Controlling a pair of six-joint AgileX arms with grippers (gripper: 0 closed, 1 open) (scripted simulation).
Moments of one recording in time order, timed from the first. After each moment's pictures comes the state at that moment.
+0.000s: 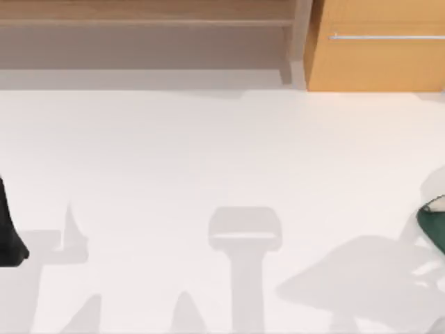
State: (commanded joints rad) left arm 0.00 0.00 0.00 0.00 0.00 0.00; right arm -0.67 0.91 0.65 -0.71 -0.98 -0.86
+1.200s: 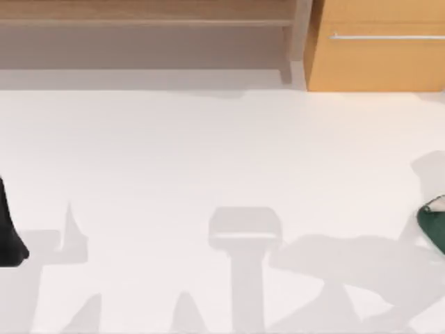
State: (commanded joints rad) left arm 0.00 0.00 0.00 0.00 0.00 0.00; right arm -0.47 0.95 0.55 -0.34 -0.86 -0.60
